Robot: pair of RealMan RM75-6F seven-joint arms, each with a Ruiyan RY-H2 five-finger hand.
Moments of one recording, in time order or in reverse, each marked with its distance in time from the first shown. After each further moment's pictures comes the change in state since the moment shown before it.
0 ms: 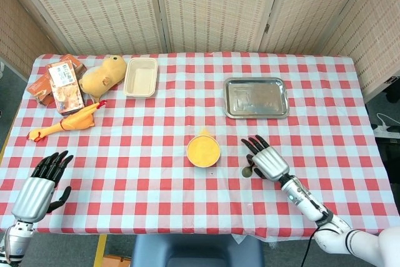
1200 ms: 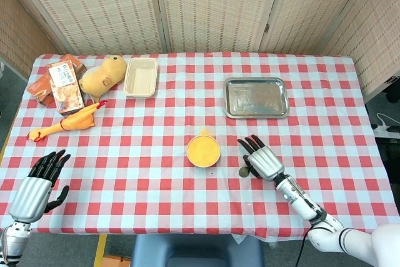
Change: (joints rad) left arm 0.005 0.007 -0.003 0.004 0.005 0.015 -0.027; right arm 0.021 -0.032 0.005 0.001 0.043 -0.013 -0.030
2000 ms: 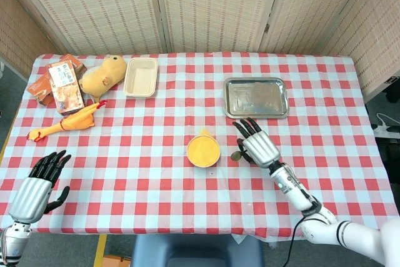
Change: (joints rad) left arm -0.002 0.008 0.004 -0.005 0.012 0.001 -0.024; right arm 0.055 0.066 0.135 -0.189 0.111 0.001 -0.110
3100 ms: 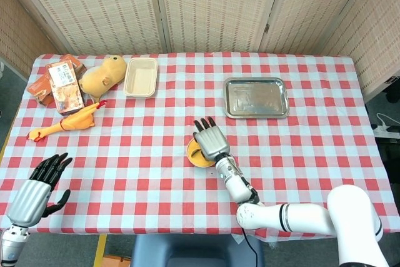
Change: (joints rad) left arm 0.002 0.025 0.022 0.002 0.043 0.023 -0.074; right arm 0.406 -0.149 0.151 -0.250 0.921 -0.019 -0.756
